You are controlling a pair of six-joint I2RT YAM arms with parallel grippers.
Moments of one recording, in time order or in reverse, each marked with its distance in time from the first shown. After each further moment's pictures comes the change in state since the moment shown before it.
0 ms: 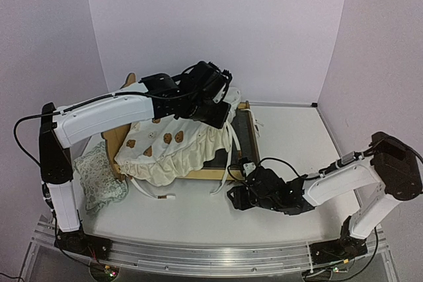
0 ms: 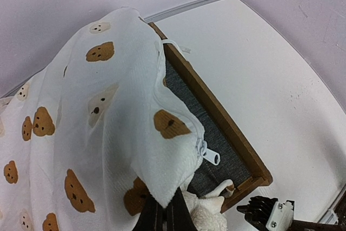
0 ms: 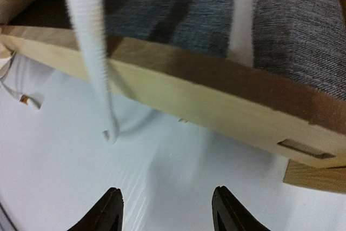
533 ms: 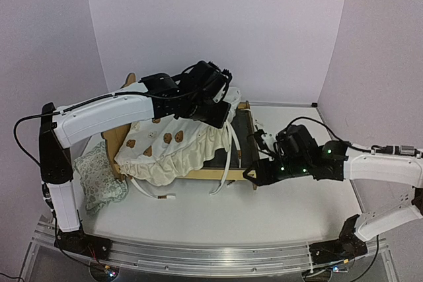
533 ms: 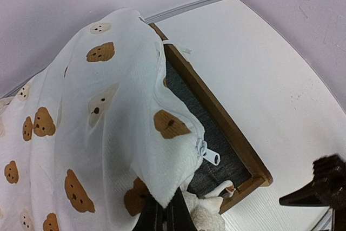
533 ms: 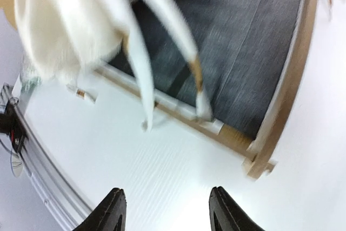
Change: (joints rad) left arm 0.000 0.000 0.002 -0.002 -0.003 0.000; right arm -0.212 -0.333 0.214 -0.555 -0.336 -0.163
